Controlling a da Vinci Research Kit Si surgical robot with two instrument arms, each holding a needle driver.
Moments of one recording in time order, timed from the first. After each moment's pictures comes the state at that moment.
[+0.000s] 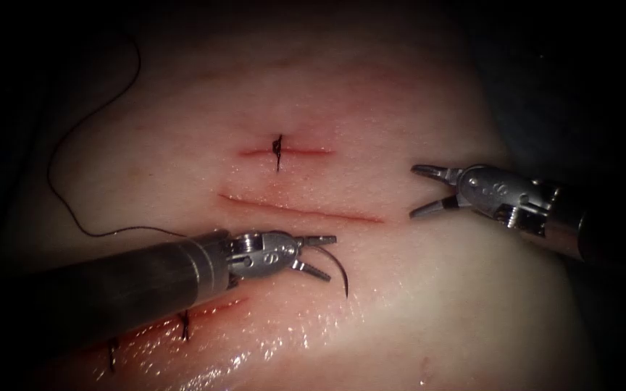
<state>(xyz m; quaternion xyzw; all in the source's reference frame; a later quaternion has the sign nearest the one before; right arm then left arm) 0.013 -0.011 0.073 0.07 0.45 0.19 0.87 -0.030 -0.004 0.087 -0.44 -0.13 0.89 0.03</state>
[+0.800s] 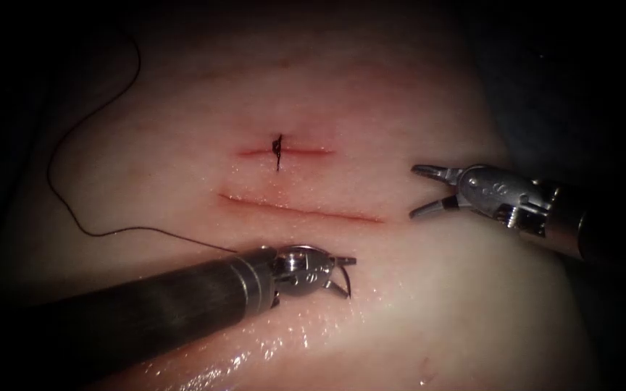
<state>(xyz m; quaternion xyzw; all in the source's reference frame) 0.013 -0.011 0.073 0.07 0.45 0.19 0.87 -0.034 -0.006 0.090 -0.33 -0.13 0.93 -0.02</state>
